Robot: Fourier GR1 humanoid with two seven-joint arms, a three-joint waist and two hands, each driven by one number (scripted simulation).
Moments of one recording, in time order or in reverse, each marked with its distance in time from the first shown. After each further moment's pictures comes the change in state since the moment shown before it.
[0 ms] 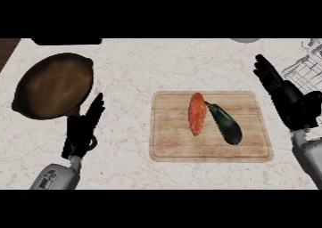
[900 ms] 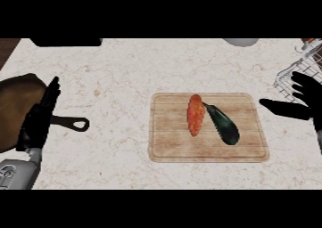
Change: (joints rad) left arm -0.010 0.185 0.127 -0.066 -0.110 0.051 -0.052; right arm 0.039 -0.135 -0.028 -0.023 0.155 -0.364 0.654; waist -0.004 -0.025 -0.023
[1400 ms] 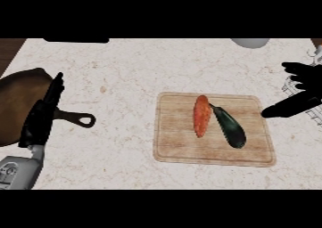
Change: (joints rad) left arm -0.023 -0.006 -0.013 -0.029 -0.017 -0.012 0.020; right arm -0.242 -0.166 0.109 -0.031 -0.156 0.461 0.329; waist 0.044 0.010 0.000
